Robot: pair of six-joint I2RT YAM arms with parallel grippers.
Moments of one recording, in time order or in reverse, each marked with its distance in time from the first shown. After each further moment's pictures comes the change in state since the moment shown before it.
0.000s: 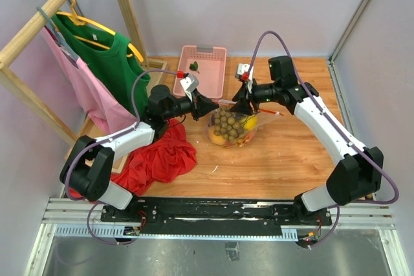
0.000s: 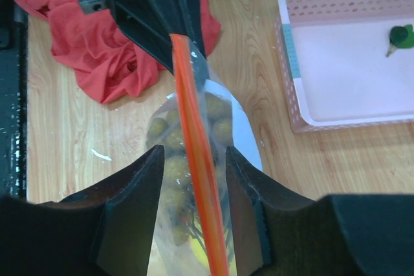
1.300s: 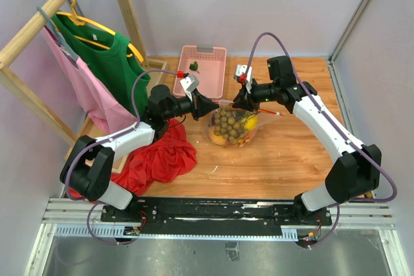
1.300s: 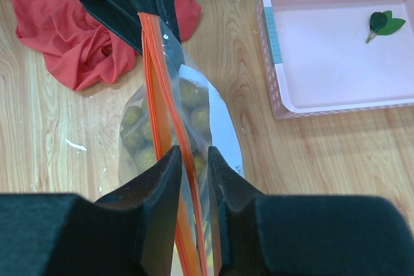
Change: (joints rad) left arm 0.000 0.002 0.000 0.003 0.000 -0.007; right arm -0.001 0.018 0.014 -0.022 0.047 -0.071
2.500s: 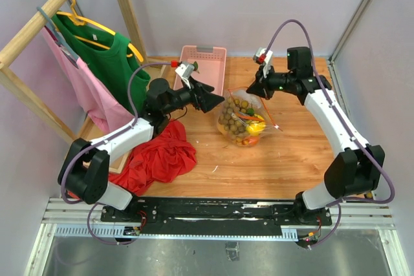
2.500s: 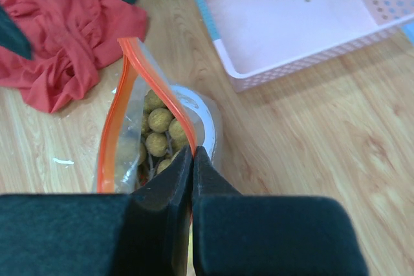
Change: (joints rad) left arm -0.008 -0.016 0.076 -0.058 -0.140 -0.165; right arm -0.142 0.023 0.058 0.008 -0.010 0.144
